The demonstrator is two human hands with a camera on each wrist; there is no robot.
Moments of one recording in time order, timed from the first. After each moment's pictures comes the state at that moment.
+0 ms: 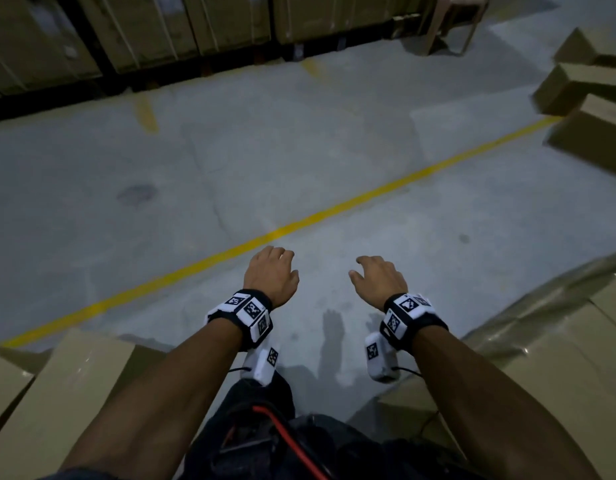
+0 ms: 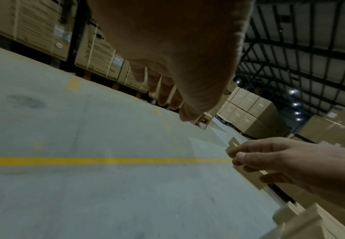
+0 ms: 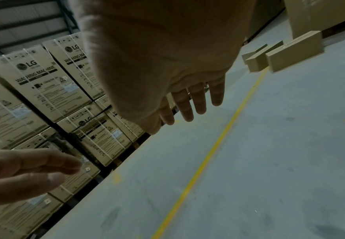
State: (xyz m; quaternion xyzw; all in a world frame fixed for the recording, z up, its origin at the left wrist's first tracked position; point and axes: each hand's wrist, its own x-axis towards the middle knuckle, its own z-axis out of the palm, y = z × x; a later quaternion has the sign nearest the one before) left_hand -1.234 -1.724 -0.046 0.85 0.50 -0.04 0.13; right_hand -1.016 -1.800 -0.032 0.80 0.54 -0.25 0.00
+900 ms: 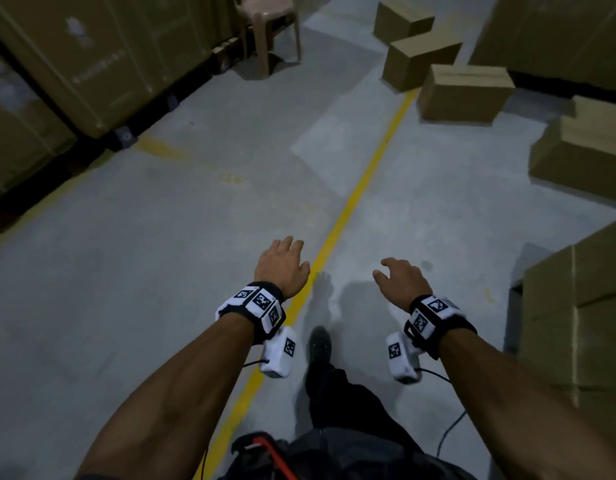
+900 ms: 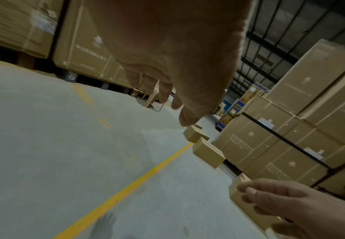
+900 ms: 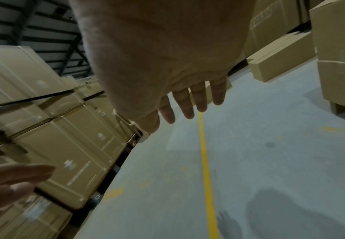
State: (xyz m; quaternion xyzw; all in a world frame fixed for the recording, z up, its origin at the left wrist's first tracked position) left_hand -0.832 -1.161 -0.056 0.96 0.24 -0.08 0.16; right_hand -0.690 -1.376 -0.075 0.93 0.21 -0.27 -0.13
